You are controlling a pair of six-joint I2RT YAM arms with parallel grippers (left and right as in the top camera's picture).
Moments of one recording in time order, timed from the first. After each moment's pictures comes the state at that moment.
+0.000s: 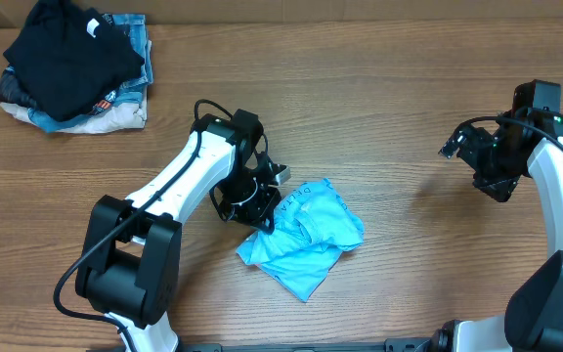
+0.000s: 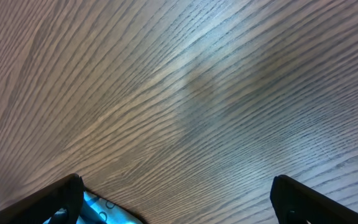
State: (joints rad) left arm -0.40 1.89 1.32 -1.24 0.51 0.09; right arm -0.25 1.63 1.29 -1.04 -0.22 0.44
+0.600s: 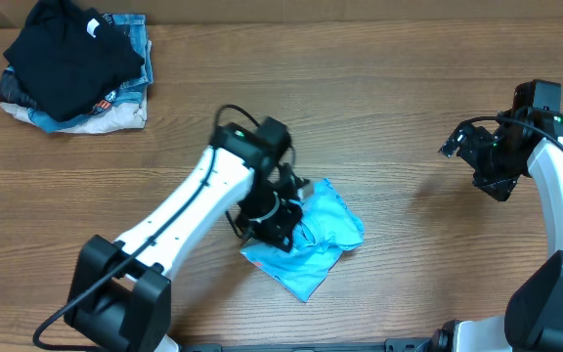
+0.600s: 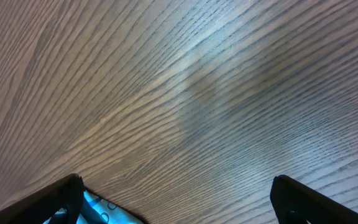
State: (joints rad) left arm -0.59 1.75 1.36 -1.34 0.54 -0.04; right arm -0.25 1.63 1.29 -1.03 -0.22 0.44
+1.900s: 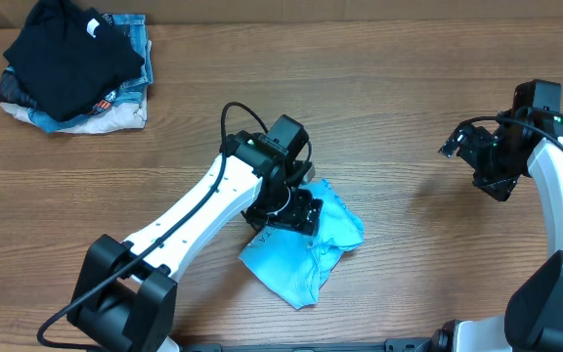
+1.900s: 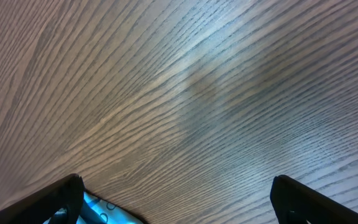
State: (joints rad) left arm -0.61 1.75 1.33 -1.08 0.39 -0.31; right arm -0.25 1.63 1.29 -1.03 -0.22 0.44
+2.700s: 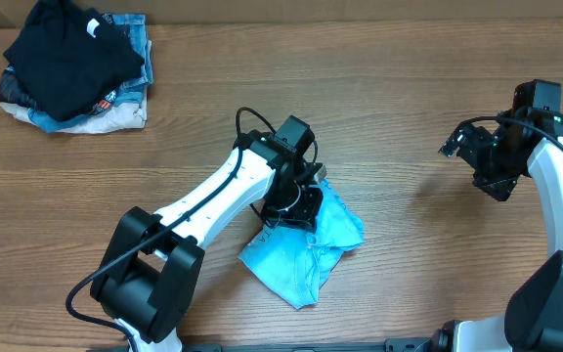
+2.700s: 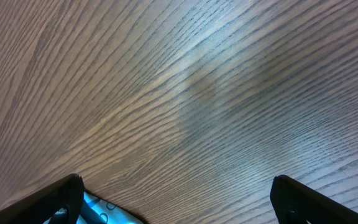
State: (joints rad) left arm -0.61 1.87 1.33 -0.99 0.55 -0.31; right arm -0.25 1.63 1.29 -1.03 -0.22 0.44
